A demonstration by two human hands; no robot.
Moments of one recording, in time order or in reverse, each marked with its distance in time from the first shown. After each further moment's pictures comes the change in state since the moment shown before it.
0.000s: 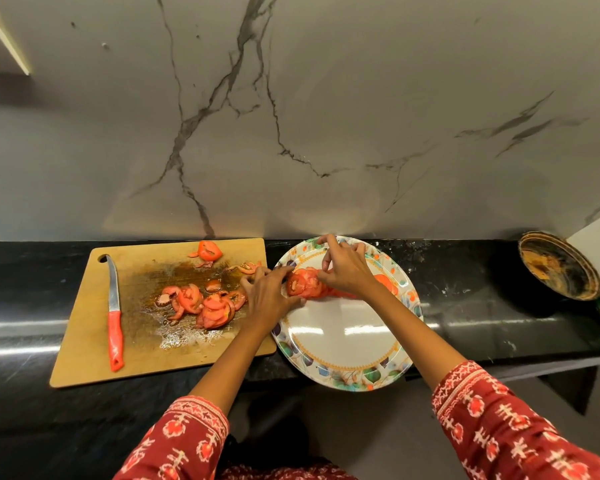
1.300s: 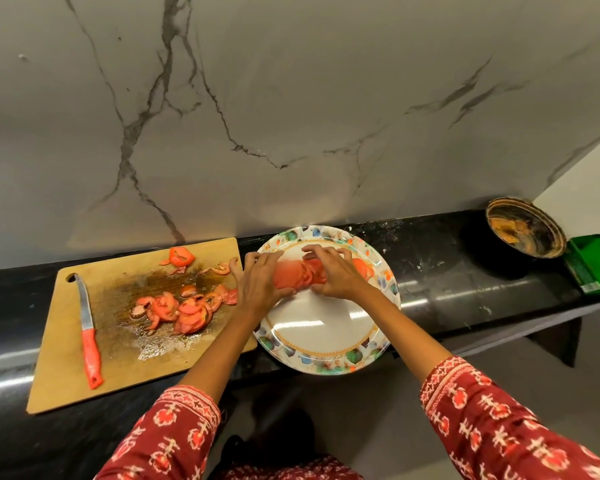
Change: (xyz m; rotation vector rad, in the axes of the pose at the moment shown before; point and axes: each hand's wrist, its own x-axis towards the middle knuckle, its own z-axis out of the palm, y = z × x) left_hand 0.008 0.022 0.005 0.198 0.052 0.222; right_hand -0.030 0.049 0.021 0.073 -0.044 -0.082
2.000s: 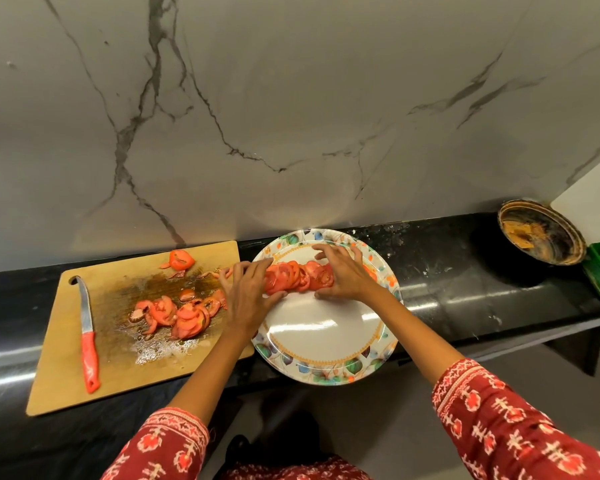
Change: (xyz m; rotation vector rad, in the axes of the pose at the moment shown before) left_hand -0.010 -0.011 0.009 0.003 0.191 -0.014; right_hand 0.007 0.023 -0.005 -0.043 -0.020 0.008
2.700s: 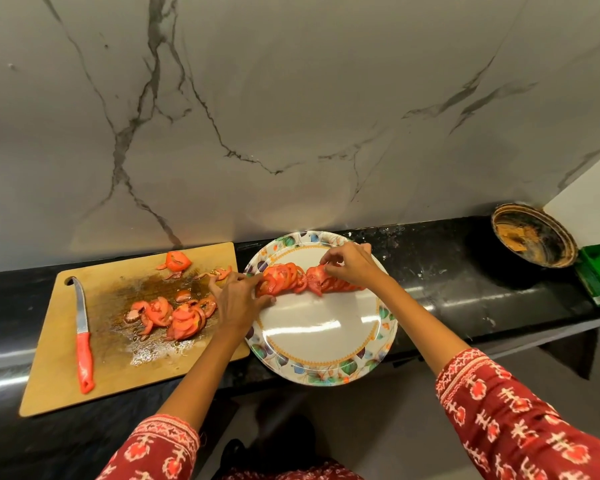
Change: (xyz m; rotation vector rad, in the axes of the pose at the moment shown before) left_hand -0.004 -0.003 -0.007 -0.060 -0.118 -0.185; right_hand 0.004 0.009 -0.027 0.074 0.082 0.126
